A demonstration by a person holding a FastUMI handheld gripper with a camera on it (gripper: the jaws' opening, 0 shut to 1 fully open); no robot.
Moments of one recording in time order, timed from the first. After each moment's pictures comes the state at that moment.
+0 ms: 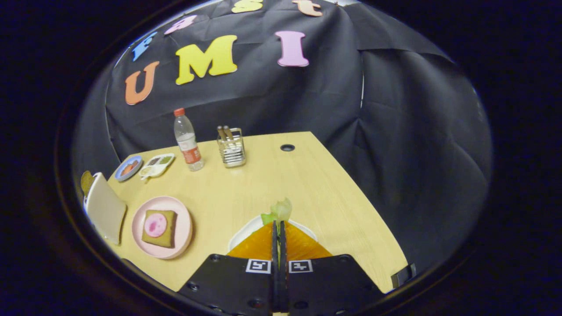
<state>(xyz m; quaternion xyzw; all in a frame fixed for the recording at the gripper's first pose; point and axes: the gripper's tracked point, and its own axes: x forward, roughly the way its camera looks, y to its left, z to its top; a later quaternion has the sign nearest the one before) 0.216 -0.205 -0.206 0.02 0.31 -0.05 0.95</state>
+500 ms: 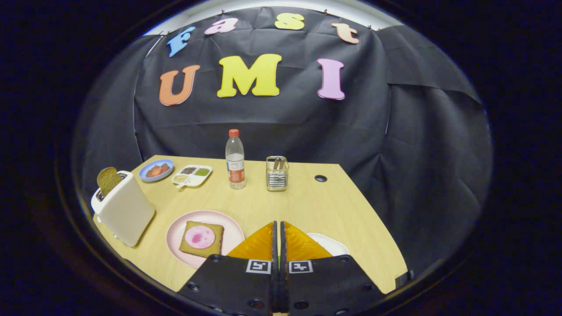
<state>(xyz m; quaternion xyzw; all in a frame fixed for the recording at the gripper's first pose) 0.206 -0.120 -0.164 -0.04 0.26 -0.01 0.96</state>
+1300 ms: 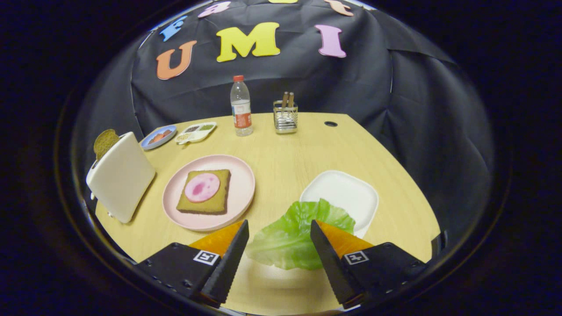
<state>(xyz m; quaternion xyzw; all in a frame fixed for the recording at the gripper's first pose) 0.140 -0.098 -0.285 0.01 0.37 -0.01 0.93</state>
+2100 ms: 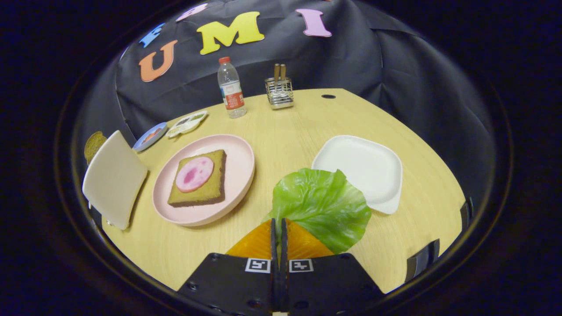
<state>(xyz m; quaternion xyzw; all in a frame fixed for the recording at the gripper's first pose) 0.137 -0.074 -0.315 0.08 0.40 -0.01 0.91</state>
